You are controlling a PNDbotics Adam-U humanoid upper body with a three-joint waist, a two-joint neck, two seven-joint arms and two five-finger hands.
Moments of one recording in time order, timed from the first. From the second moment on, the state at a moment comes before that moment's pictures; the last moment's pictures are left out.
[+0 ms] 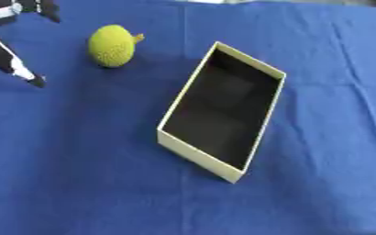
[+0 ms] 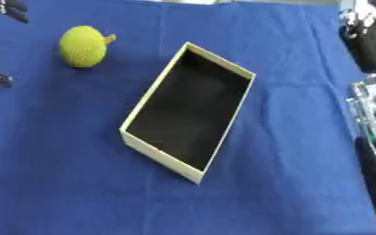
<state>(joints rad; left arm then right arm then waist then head) -1.21 0.44 -0.10 -0.80 -0.81 -0.56 -0.48 -0.34 -0.50 -0.17 -1.98 0.02 -0.33 -0.26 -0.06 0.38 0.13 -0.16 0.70</state>
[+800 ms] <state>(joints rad) -1.24 0.40 -0.05 -0.83 -0.72 -0.46 -0.41 -0.37 -0.49 -0.17 -1.98 0.02 -0.34 -0.25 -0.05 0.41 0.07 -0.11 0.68</state>
